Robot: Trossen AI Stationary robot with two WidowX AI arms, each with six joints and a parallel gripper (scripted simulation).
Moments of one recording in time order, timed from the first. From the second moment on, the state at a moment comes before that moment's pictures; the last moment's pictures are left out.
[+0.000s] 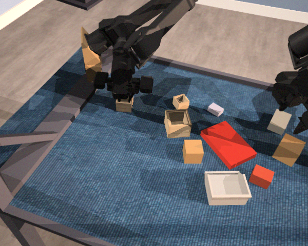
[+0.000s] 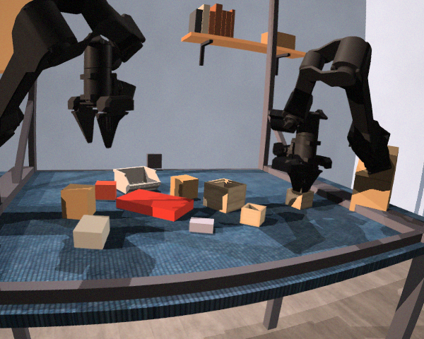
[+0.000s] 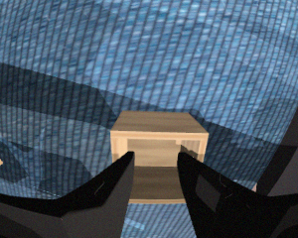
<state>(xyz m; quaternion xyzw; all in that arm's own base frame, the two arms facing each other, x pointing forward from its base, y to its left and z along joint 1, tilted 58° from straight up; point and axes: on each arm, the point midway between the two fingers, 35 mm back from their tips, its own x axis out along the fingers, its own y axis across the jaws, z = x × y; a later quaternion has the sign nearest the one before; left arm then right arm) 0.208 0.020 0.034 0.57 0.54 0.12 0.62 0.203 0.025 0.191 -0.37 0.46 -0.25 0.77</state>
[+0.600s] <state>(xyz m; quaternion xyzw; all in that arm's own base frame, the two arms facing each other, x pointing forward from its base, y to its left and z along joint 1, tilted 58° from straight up) 0.201 0.008 0.039 0.57 0.54 0.11 0.62 0.203 0.025 0.191 -0.37 0.46 -0.25 0.77</state>
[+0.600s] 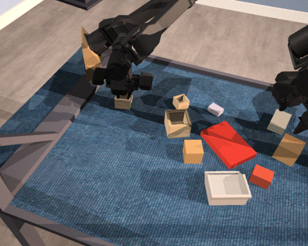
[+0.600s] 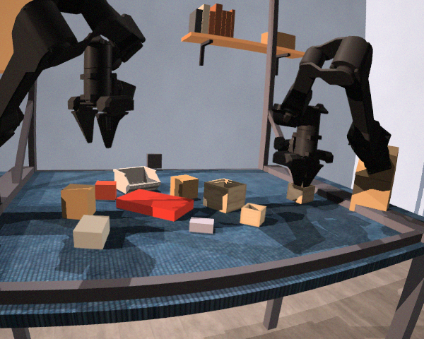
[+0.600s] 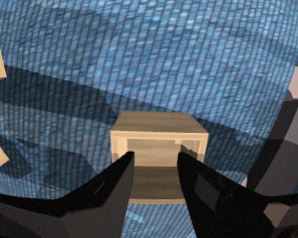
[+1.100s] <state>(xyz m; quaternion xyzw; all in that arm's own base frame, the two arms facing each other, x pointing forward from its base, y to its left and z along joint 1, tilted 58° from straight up) 0.186 -0.020 0.062 0.57 0.53 0.11 0.62 0.203 0.025 0.191 -0.37 0.46 -0.25 0.77</state>
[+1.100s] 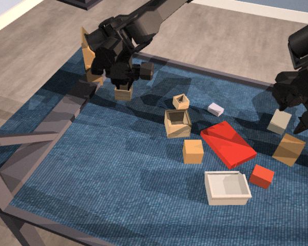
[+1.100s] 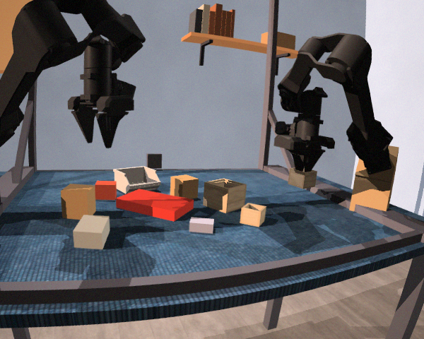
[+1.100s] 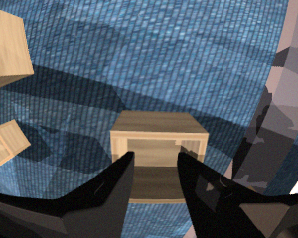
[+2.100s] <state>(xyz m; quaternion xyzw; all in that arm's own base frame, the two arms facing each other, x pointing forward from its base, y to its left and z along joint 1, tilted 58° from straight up) 0.243 -0.044 0.115 0.56 0.54 0.11 0.62 0.203 0.025 0.191 -0.37 0.46 -0.25 0.77</state>
